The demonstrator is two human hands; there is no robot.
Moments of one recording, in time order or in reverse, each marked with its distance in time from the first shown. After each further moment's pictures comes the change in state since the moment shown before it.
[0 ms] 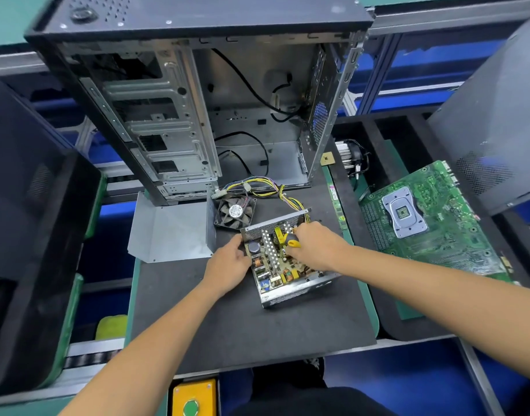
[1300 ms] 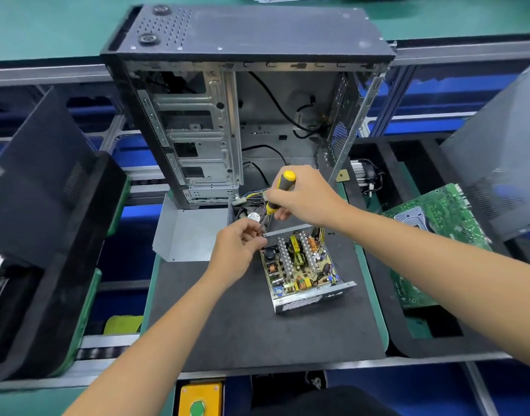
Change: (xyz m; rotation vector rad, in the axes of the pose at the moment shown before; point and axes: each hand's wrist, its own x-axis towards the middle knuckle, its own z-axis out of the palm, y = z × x) left_hand -0.024 0.045 -0.047 -0.330 0.248 0.169; right_hand -0.007 -0.081 -0.084 0.703 0.257 -0.327
